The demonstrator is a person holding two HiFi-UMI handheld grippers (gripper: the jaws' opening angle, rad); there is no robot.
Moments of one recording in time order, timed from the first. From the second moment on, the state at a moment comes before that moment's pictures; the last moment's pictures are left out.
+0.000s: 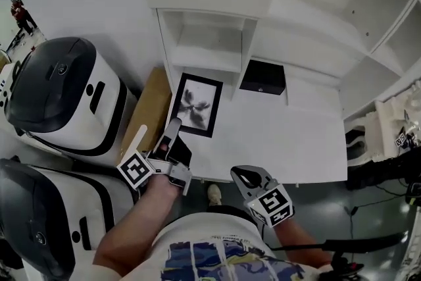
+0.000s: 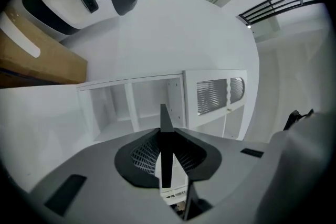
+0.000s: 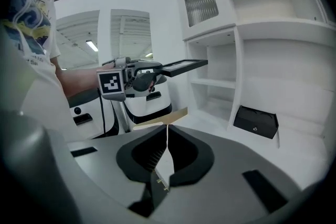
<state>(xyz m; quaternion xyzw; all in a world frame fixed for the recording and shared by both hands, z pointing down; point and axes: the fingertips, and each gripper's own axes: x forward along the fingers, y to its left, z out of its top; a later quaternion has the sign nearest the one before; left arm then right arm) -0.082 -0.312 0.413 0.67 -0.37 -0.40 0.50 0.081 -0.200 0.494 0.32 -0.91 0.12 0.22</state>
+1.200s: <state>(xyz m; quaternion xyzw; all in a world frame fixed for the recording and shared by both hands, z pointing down) -0.005 -0.552 0.454 0.63 -0.49 -0.37 0.47 0.193 -0.284 0.520 0.33 -0.91 0.18 0.20</state>
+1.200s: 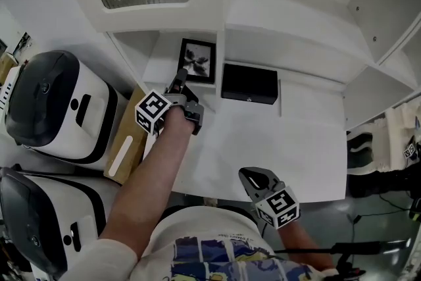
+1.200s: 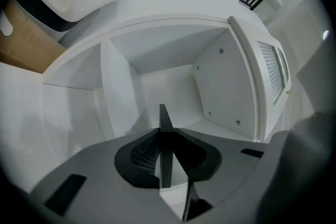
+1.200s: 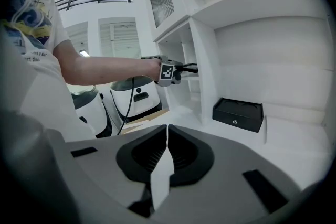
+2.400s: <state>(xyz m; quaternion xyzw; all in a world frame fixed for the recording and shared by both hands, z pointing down) 0.015 -0.573 0.465 0.72 -0.58 -0.11 0.36 0.207 -0.283 0.523 0.35 -0.90 0.20 0.18</state>
